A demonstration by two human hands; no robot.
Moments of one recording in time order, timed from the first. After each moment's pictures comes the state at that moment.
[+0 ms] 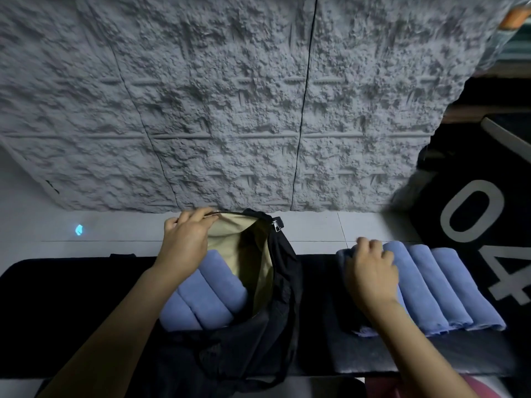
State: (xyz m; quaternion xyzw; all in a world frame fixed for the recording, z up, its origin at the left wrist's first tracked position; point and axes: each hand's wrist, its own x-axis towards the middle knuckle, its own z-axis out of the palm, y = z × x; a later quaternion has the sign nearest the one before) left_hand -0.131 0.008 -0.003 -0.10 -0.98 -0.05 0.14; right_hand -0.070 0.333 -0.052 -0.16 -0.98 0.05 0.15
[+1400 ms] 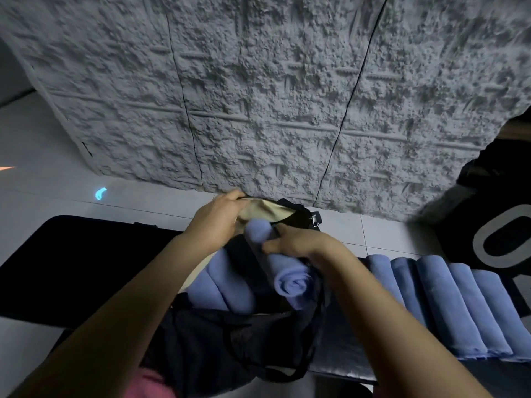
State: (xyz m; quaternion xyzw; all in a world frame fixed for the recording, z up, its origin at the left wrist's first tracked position) left_hand -0.125 -0.013 0.029 -0.12 -0.98 -0.13 -0.01; right_hand -0.121 0.164 0.031 0.05 -0.86 0.38 -0.34
